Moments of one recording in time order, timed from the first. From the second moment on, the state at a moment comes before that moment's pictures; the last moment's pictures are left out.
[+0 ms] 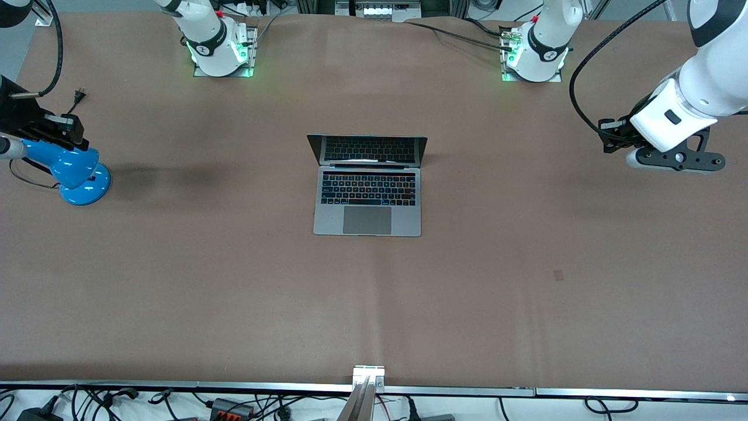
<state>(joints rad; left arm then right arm) 0.04 0.04 -0.17 -1.62 -0.01 1.51 -0.05 -0.01 -0.02 -0.04 -1.69 0.00 1.62 -0.04</state>
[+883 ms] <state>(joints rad) 0.03 0.00 -0.34 -1.98 -0.36 1.68 -0.05 0.12 0.03 -0.01 -1.72 0.08 1.41 -0.04</state>
